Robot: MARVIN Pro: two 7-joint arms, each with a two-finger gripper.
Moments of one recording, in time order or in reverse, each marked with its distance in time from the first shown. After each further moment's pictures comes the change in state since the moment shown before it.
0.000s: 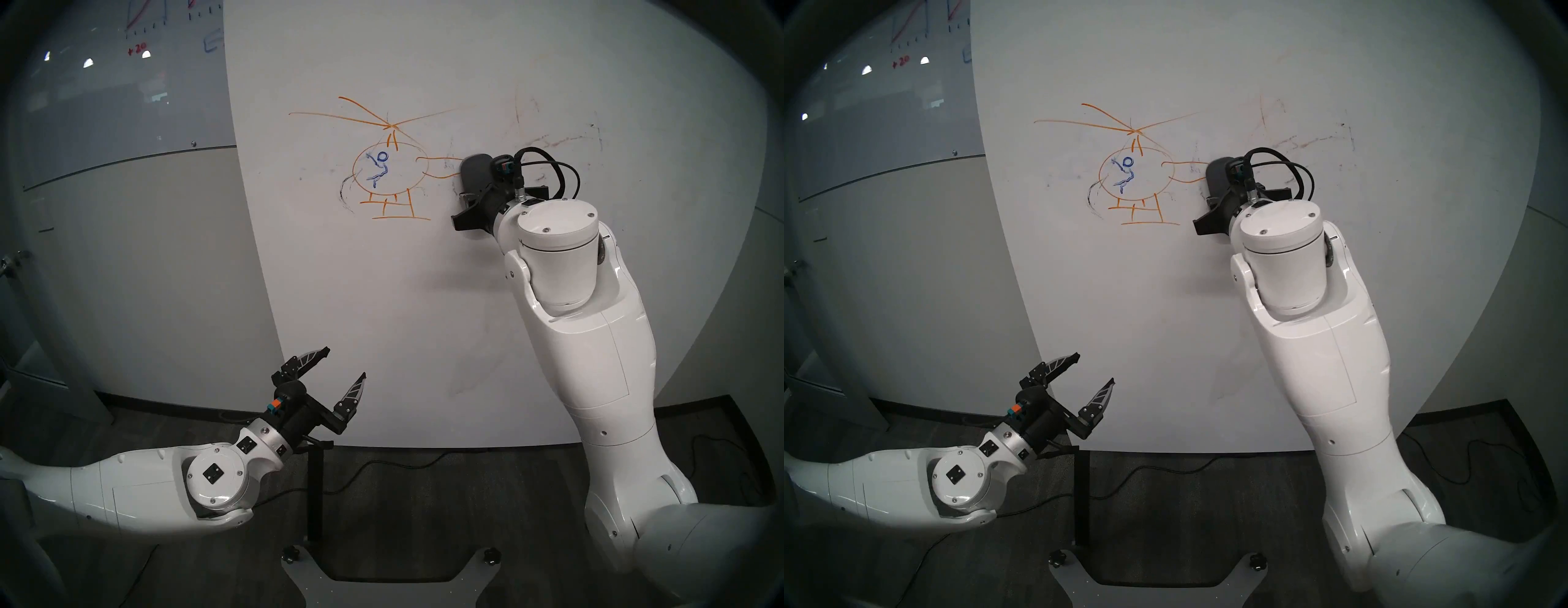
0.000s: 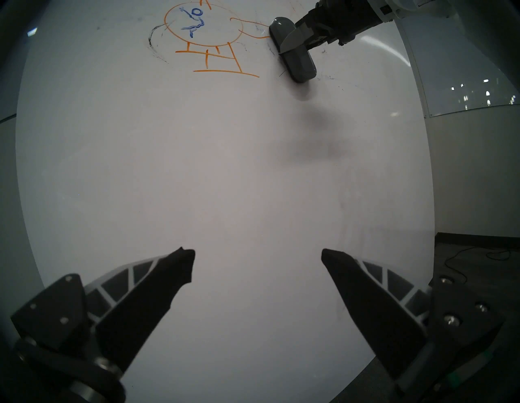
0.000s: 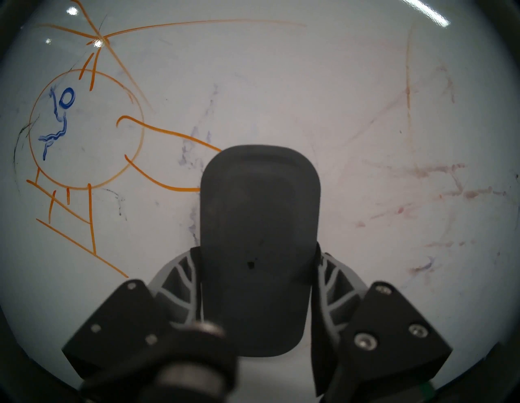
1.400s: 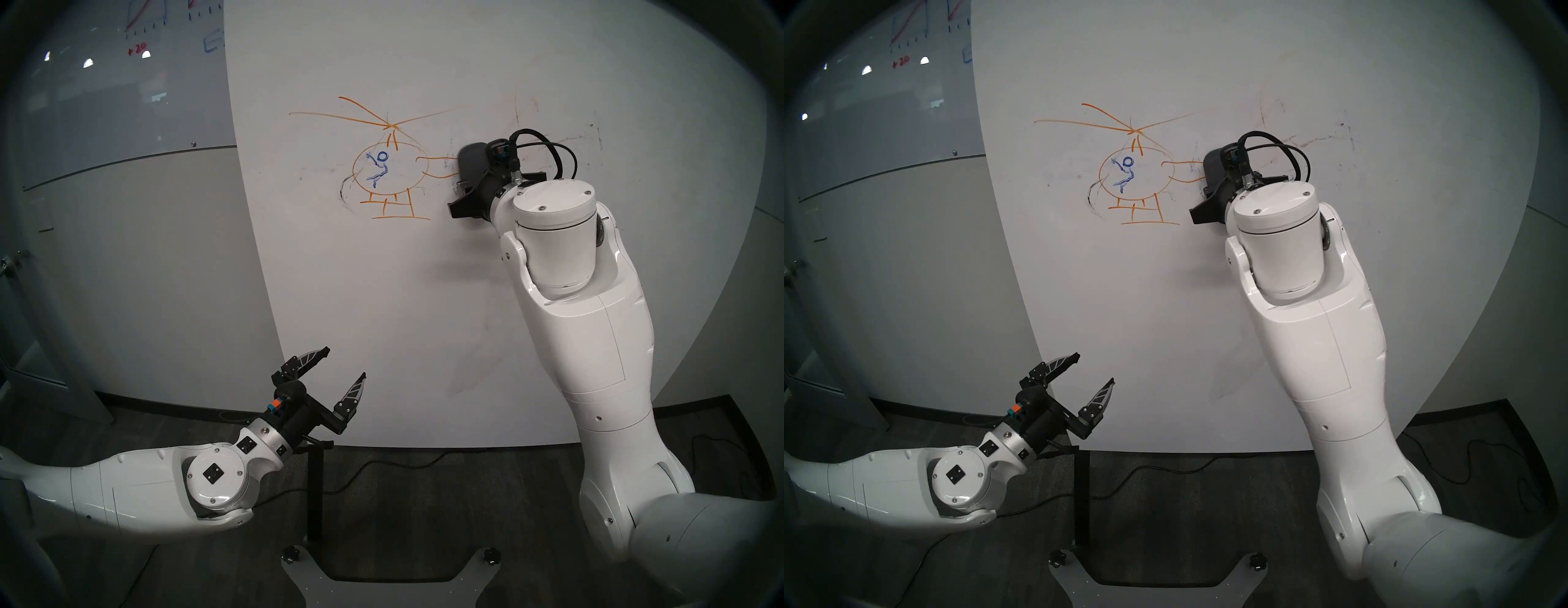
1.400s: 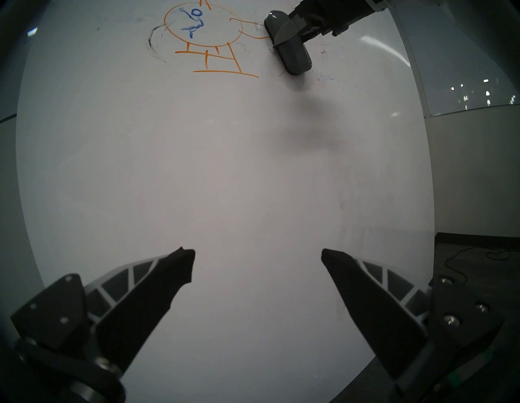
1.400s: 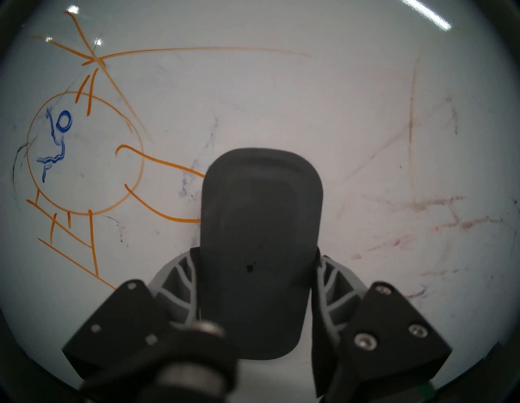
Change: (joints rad) left arm 0.000 0.000 0.001 0.000 0.000 0.000 0.000; right arm 0.065 -0.026 -0.011 0.013 -0.029 0.053 0.023
